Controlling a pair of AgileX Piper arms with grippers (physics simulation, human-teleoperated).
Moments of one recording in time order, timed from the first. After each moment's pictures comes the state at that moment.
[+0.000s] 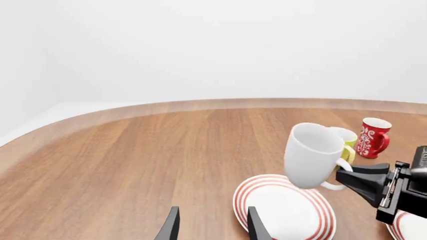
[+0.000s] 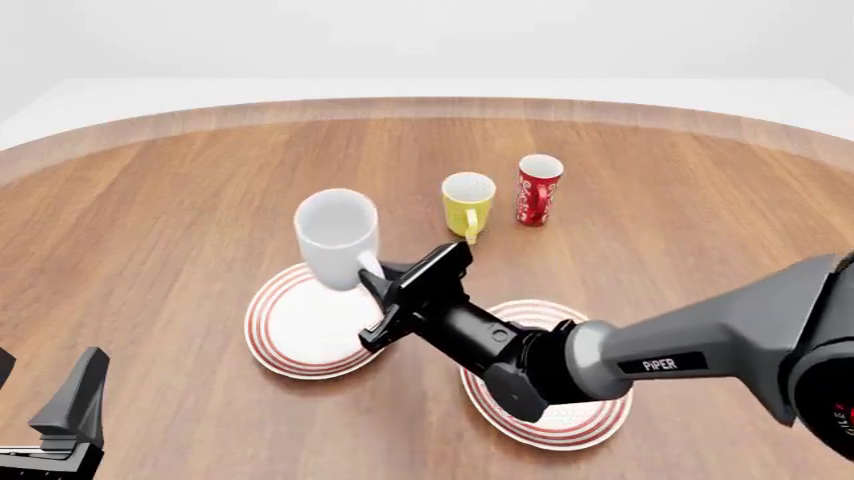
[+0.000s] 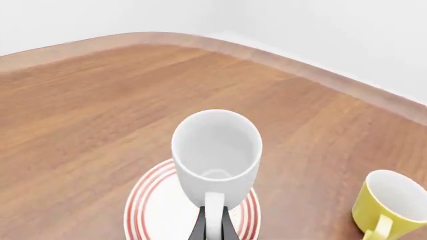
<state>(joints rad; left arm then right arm) 0.00 0.01 0.00 0.00 0.00 0.80 1.92 -0.86 -0.84 -0.06</state>
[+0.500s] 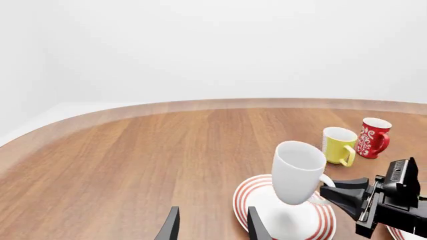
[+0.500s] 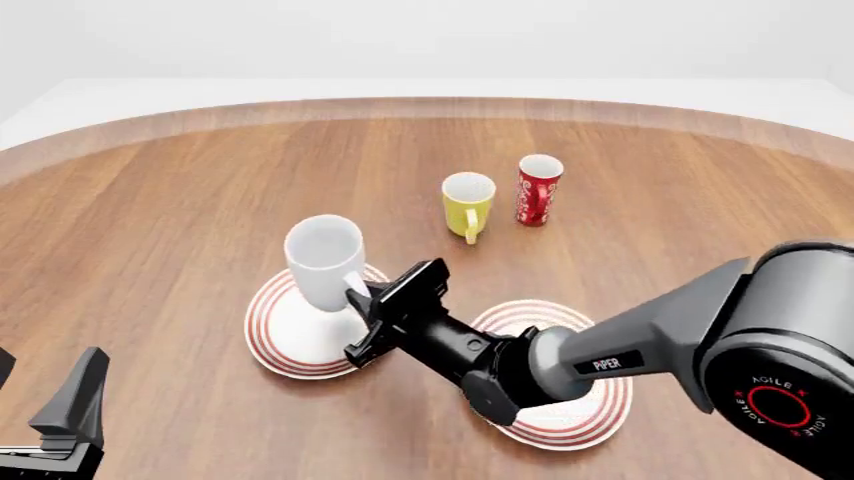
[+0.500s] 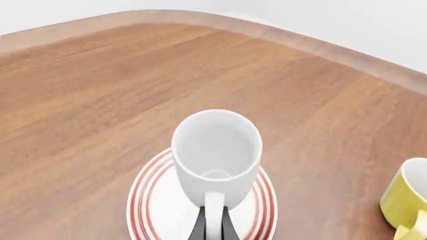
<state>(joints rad) 0.00 0.01 0.00 0.00 0.00 0.82 2.04 -0.93 -0.82 -0.04</state>
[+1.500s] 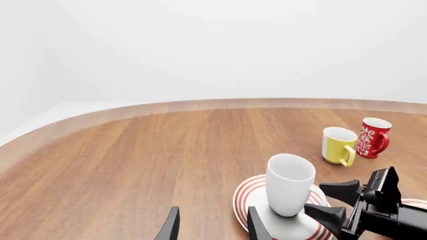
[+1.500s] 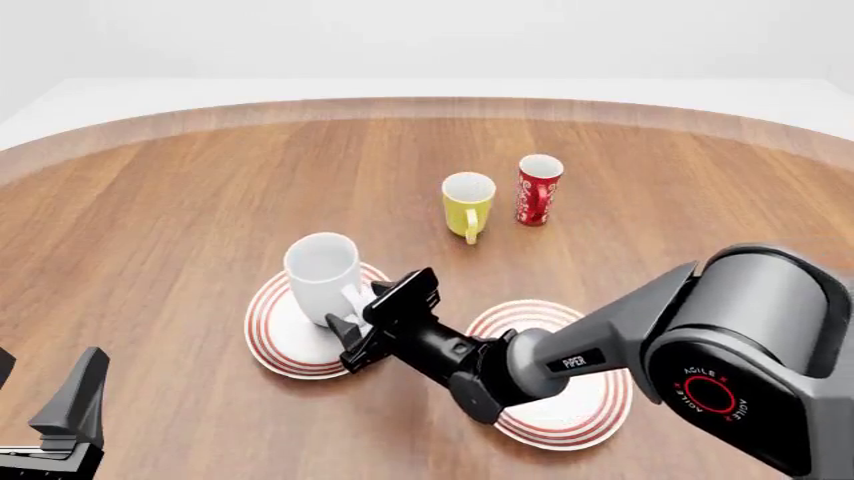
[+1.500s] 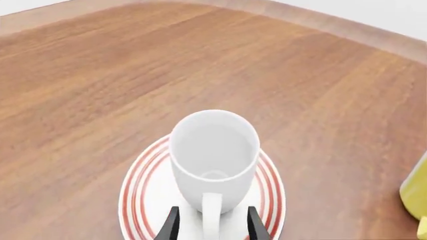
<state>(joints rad) 0.00 0.01 0.00 0.00 0.00 0.82 2.14 -1.00 -0.79 -0.01</state>
